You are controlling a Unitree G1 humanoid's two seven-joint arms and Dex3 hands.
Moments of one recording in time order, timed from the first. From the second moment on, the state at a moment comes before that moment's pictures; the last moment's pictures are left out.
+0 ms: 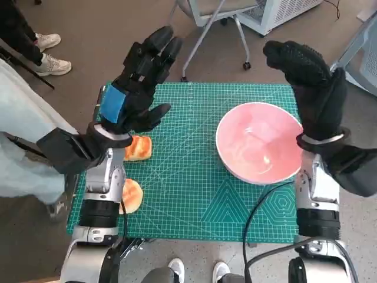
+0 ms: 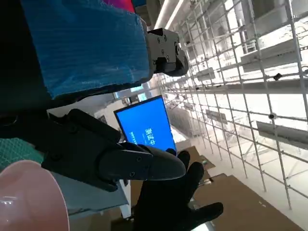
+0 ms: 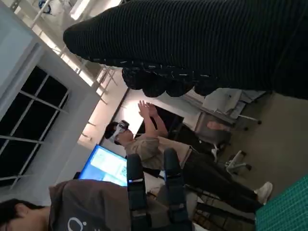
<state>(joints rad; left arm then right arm) -0.70 0.14 0.13 0.42 -0.32 -0.41 -0.53 -0.73 -0.24 -0.20 0.55 0.33 -0.63 0.52</state>
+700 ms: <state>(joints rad) -0.70 0.15 0.13 0.42 -0.31 -0.42 -0.50 -0.83 -0.41 -0.40 1.22 0.31 -0.64 0.33</state>
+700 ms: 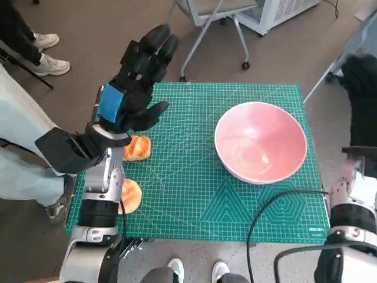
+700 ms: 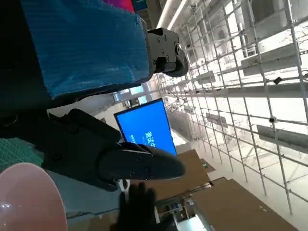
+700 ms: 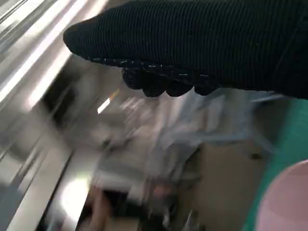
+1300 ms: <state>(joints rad) -0.66 0.15 0.14 0.40 -0.31 -0.42 -0.50 -0.82 -0.30 -0.44 1.31 0.31 -0.47 0.24</state>
